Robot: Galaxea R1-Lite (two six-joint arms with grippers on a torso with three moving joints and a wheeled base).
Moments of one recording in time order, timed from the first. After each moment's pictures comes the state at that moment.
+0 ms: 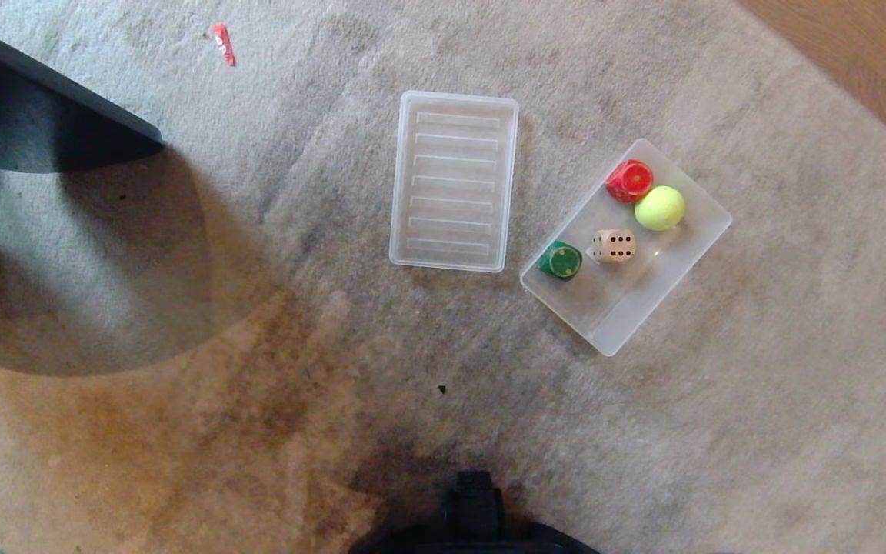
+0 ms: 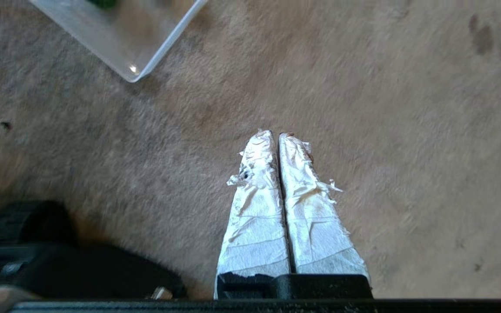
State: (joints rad) left arm 0.00 0.00 0.00 0.01 0.01 -0.01; right arm -0.03 0.25 -0.08 -0.21 -0.06 -0.08
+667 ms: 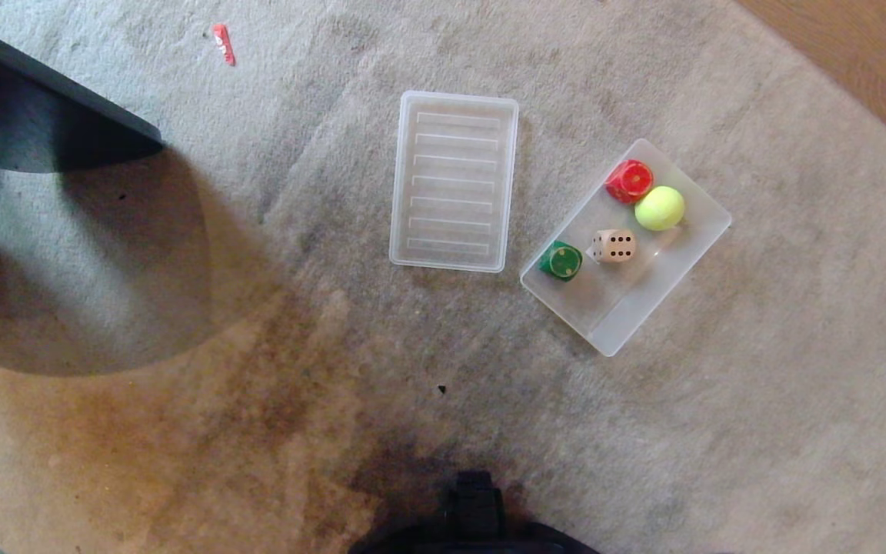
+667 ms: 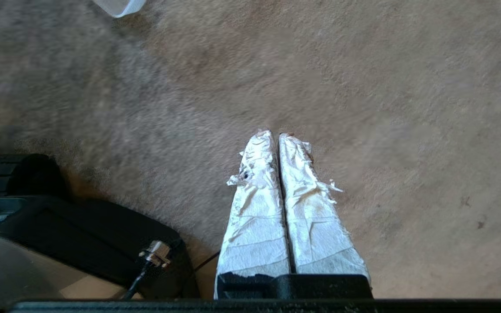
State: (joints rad) left arm 0.00 0.00 0.00 0.01 0.01 -0.01; right arm -0.03 0.20 0.00 -0.12 -0.07 -0.08
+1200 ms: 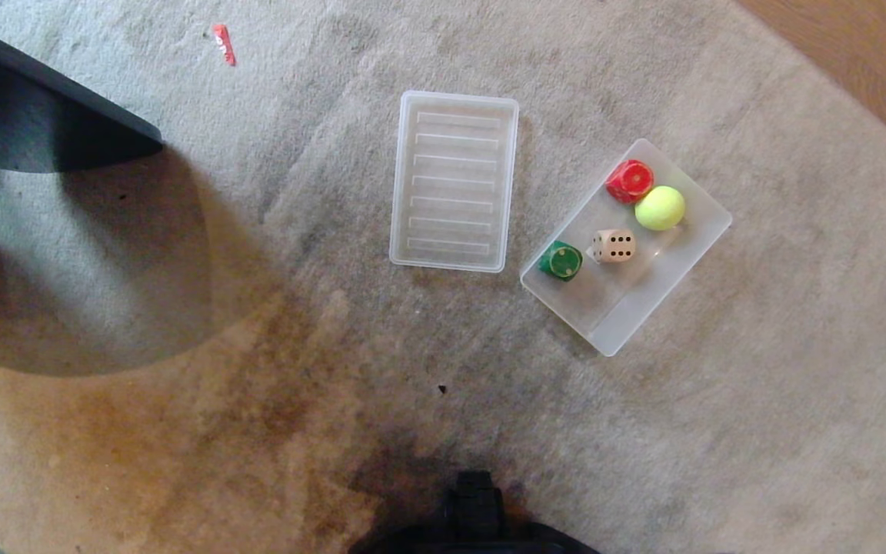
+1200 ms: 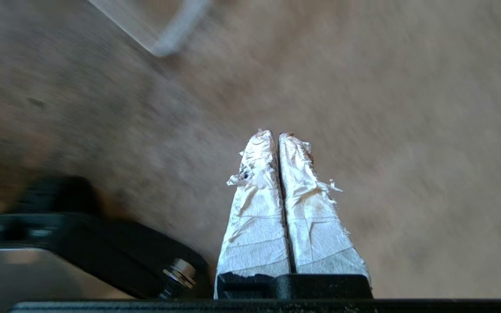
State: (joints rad) left arm 0.00 0.00 0.00 0.01 0.01 -0.01; right arm -0.01 0.09 0.00 -0.12 -0.01 -0.04
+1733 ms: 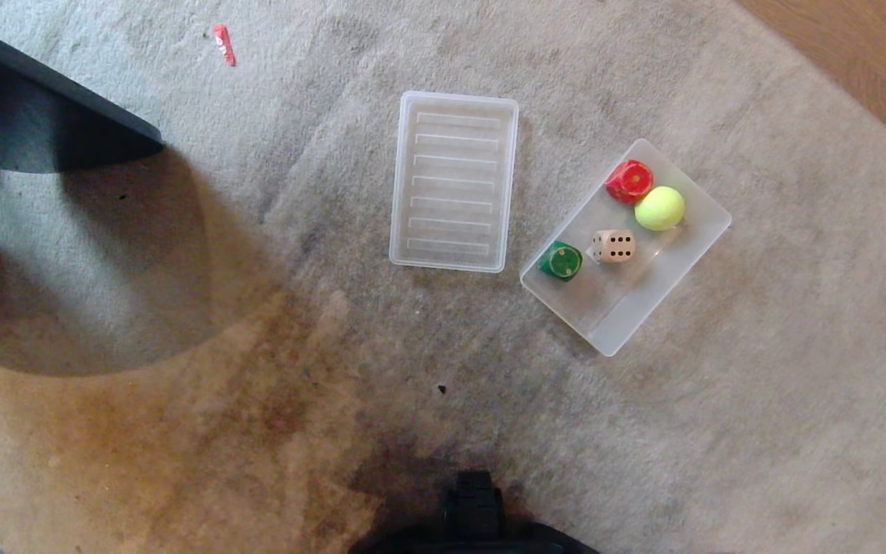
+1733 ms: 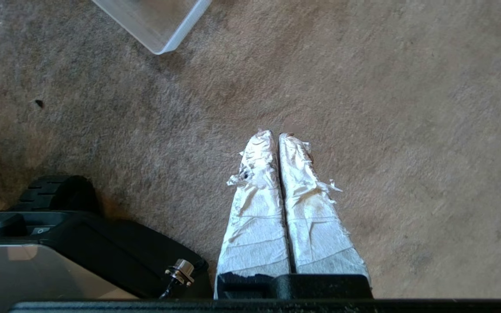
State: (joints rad) left arm 0.00 0.00 0.00 0.01 0.01 -0.01; right arm -0.01 0.03 0.00 -0.07 -0.01 -0.04
